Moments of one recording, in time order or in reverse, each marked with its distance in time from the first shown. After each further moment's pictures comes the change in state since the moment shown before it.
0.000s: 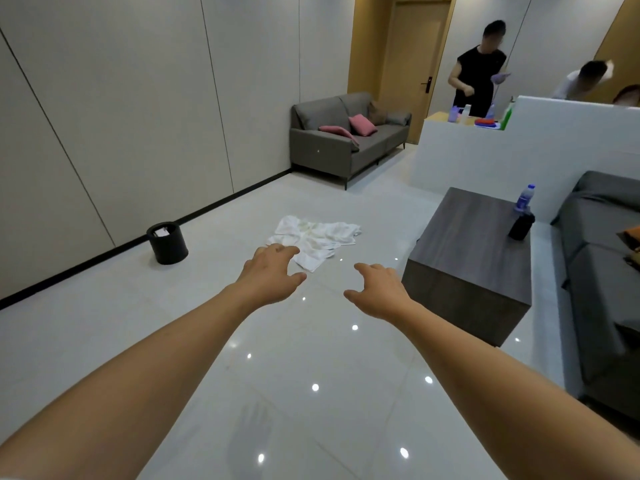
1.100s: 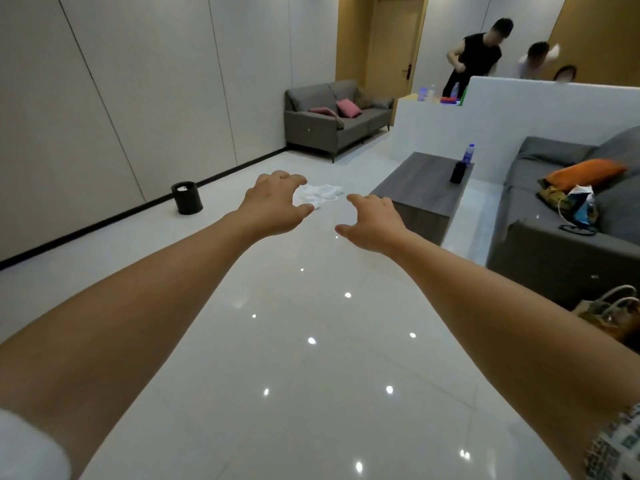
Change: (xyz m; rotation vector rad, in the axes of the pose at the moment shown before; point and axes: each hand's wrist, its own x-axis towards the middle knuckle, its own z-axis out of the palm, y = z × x) left_hand -0.620 0.237 -0.038 0.059 0.220 0.128; right_hand -0.648 0.047 -0.057 -0.036 0.211 -0.098
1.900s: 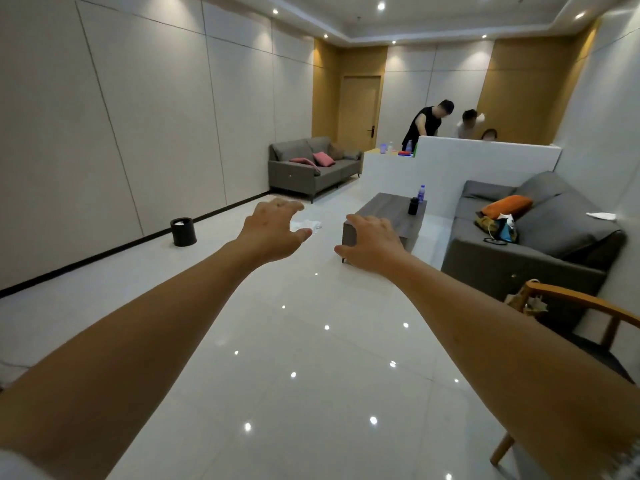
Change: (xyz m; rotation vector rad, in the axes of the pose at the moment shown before) left_hand -0.356 0.094 -0.173 -0.054 0.081 0.081; right_hand -0.377 -0.107 -0.125 -0.081 0.124 0.013
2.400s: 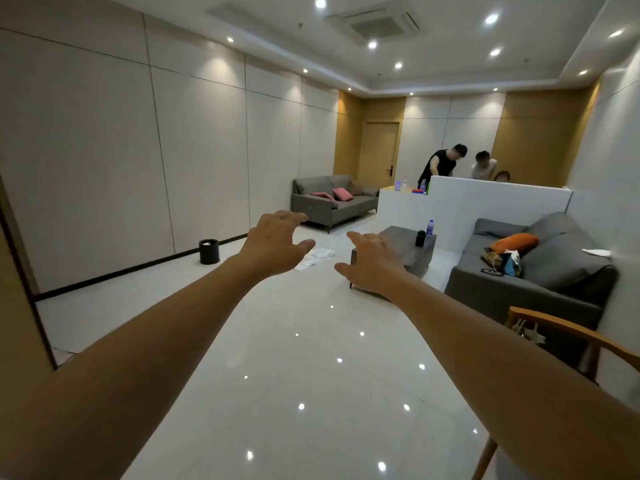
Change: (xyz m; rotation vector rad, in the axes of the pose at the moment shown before) left_hand -0.183 0.165 -0.061 0.005 0.138 -0.010; right_hand -0.199 0.052 -0.100 -0.018 0.057 -0.162
